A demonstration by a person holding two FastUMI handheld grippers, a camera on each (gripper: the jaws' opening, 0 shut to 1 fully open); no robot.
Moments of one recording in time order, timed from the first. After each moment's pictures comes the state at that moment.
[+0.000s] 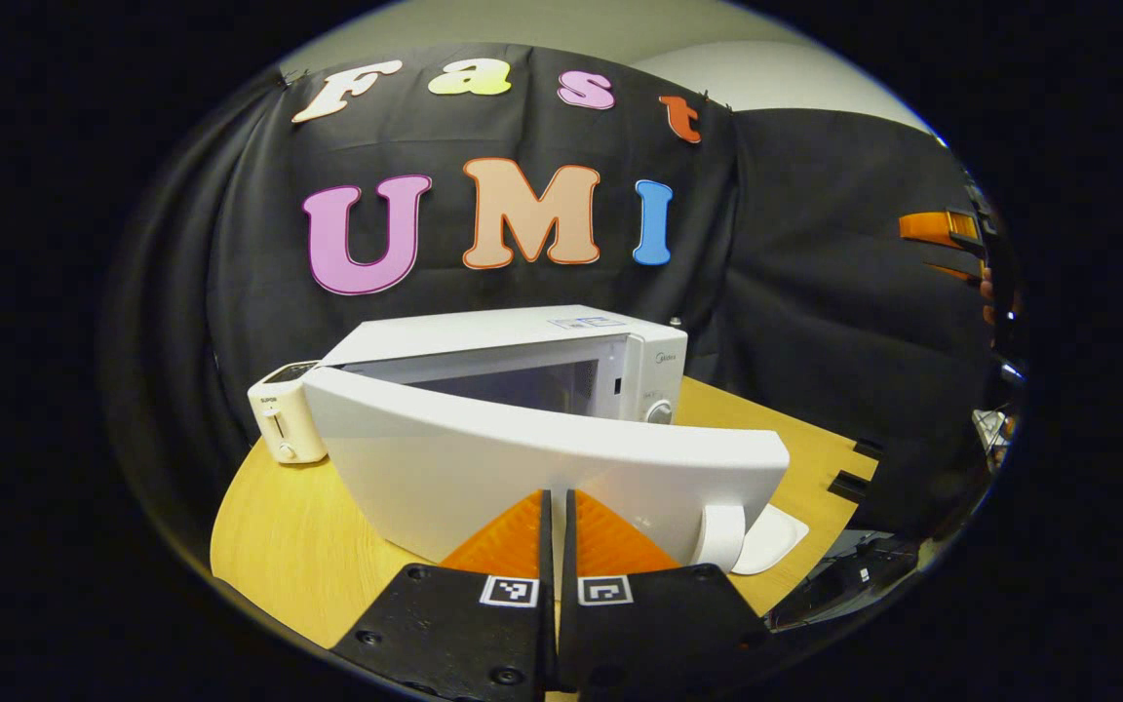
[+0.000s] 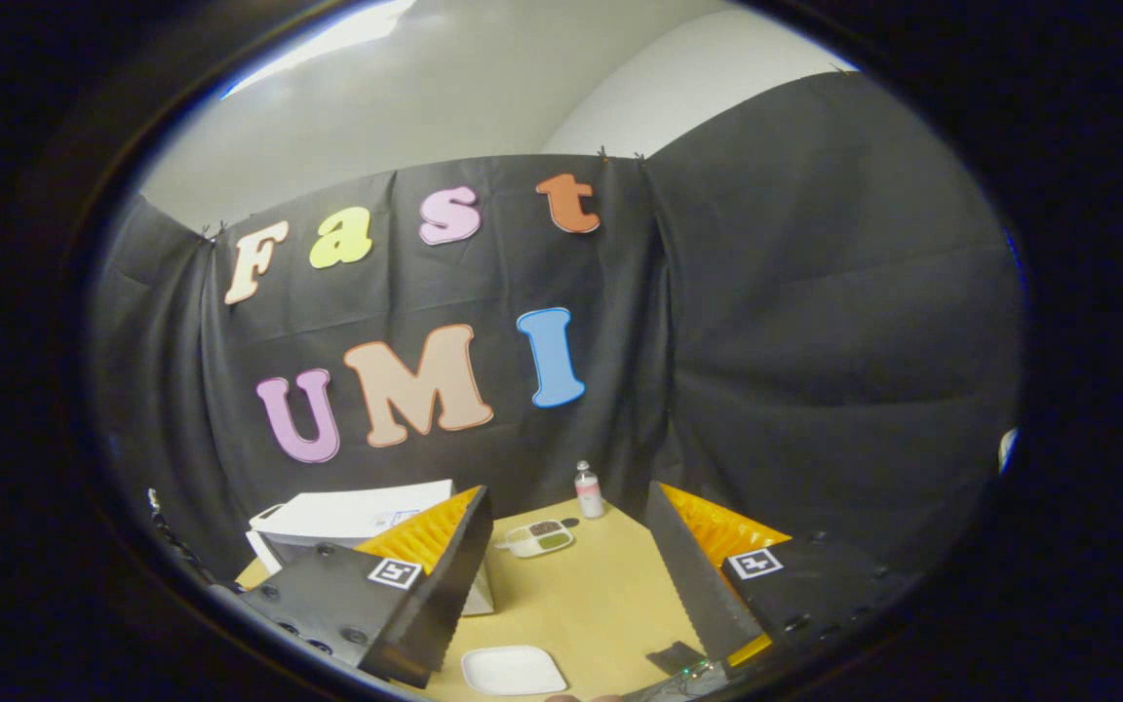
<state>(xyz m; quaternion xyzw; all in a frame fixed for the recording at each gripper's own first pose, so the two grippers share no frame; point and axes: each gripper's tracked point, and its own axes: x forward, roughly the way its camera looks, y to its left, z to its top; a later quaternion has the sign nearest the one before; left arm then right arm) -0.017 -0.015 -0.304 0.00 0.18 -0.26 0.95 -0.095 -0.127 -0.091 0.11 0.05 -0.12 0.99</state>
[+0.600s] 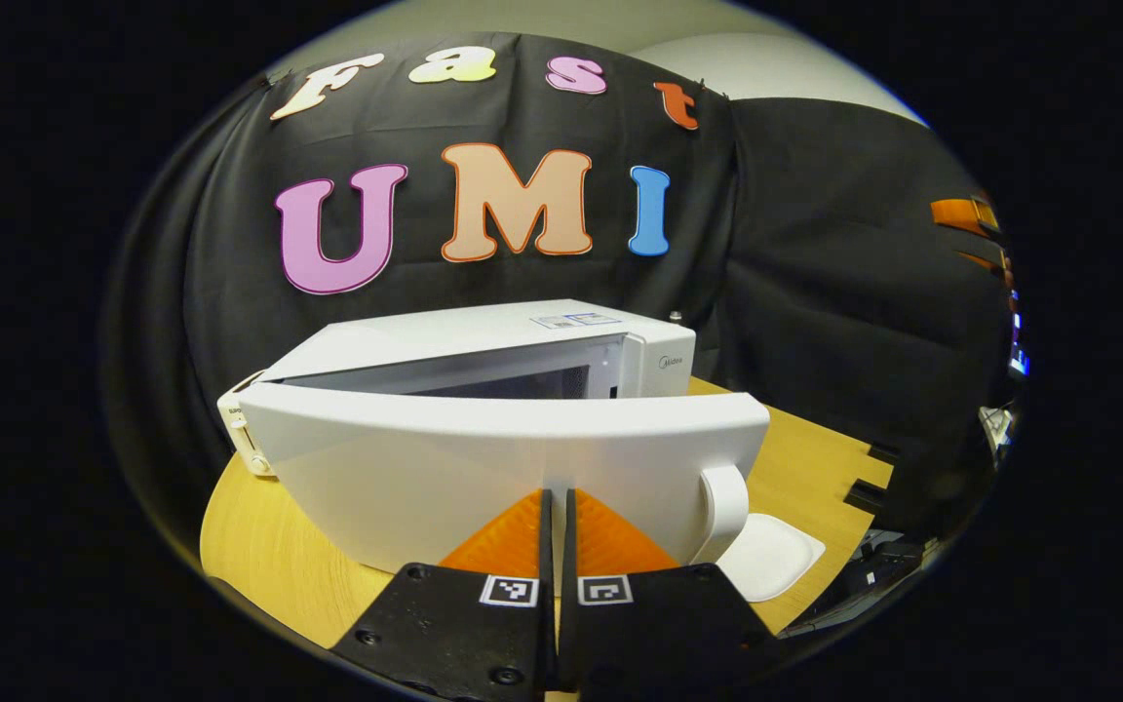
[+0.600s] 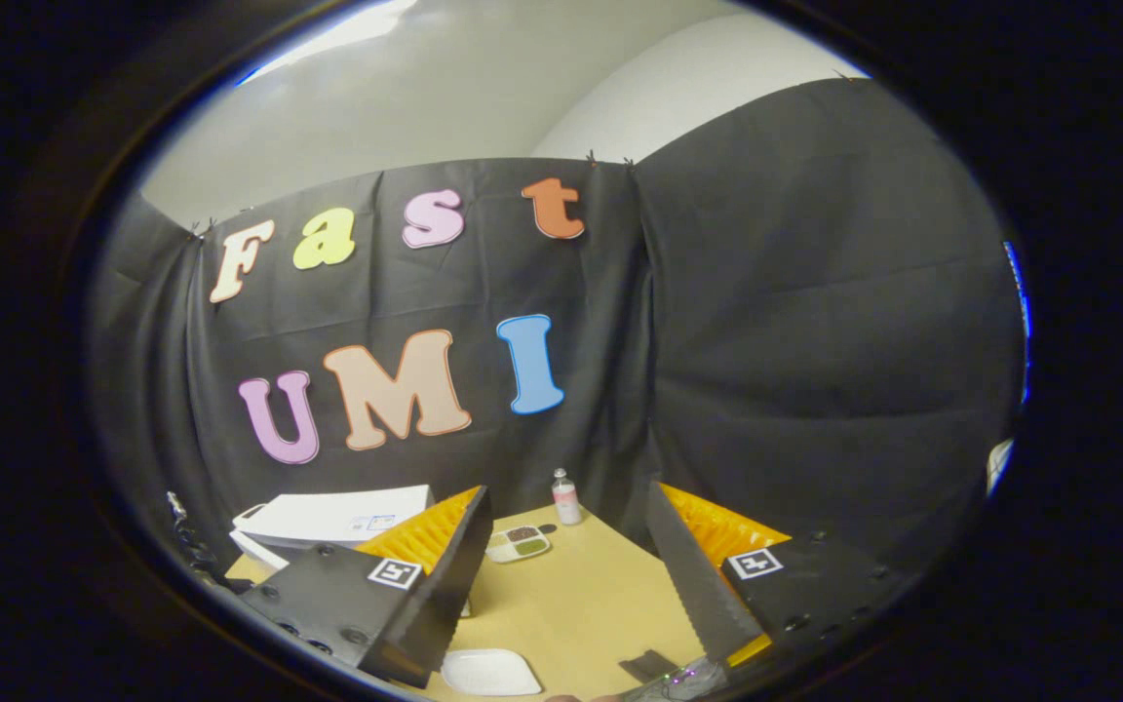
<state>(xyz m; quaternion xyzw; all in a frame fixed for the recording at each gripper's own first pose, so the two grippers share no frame) 0.029 -0.053 -0.318 0.01 0.19 -0.26 0.95 -0.091 -0.153 -0.080 0.09 0.05 -0.13 0.99</state>
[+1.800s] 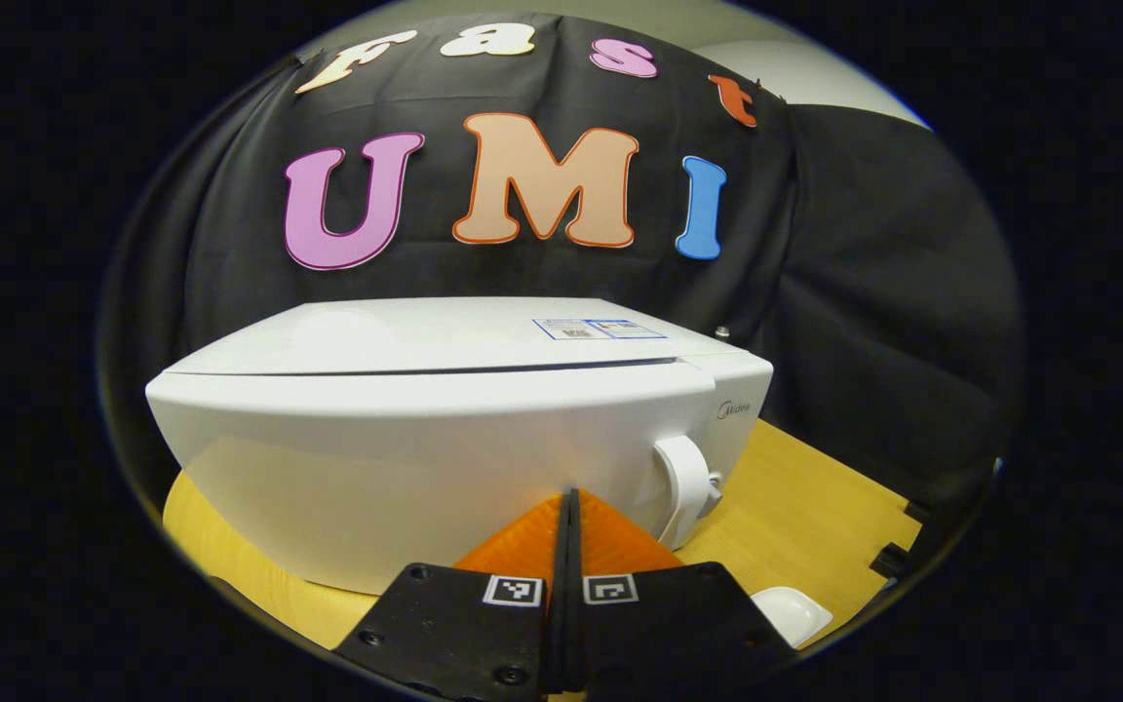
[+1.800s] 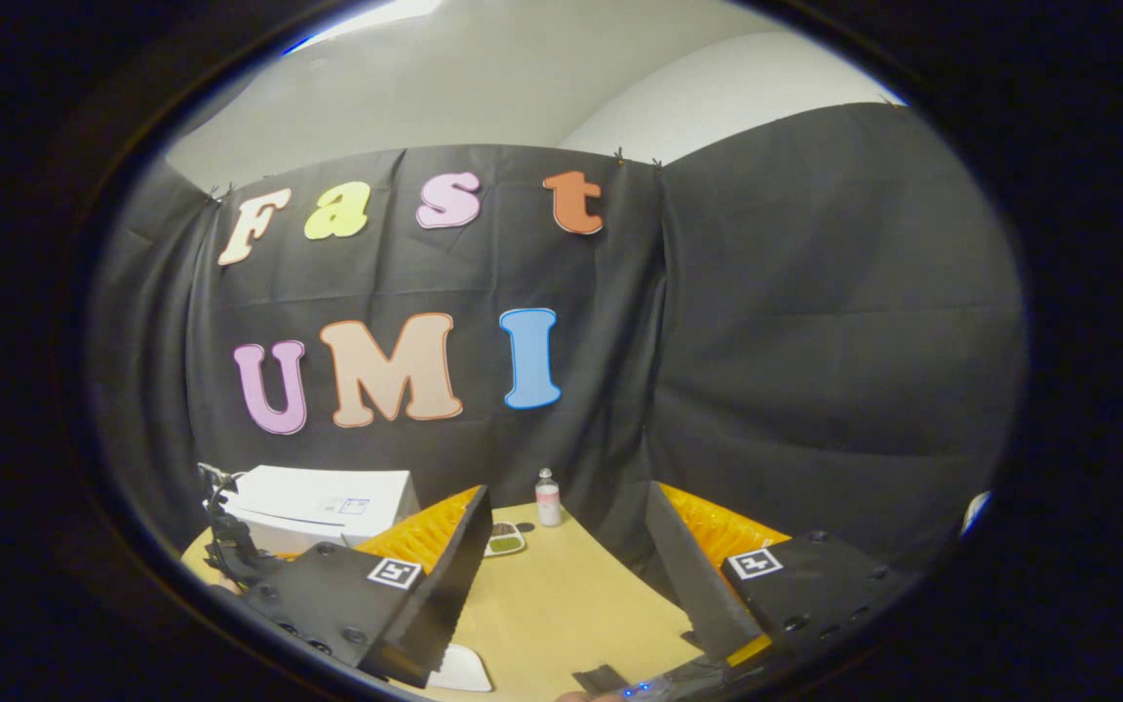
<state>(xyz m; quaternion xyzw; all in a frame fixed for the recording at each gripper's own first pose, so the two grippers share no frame) 0.112 -0.109 -0.339 -0.03 0.20 -0.21 0.96 -0.065 -0.172 -0.072 0.04 0.07 -0.12 0.99</state>
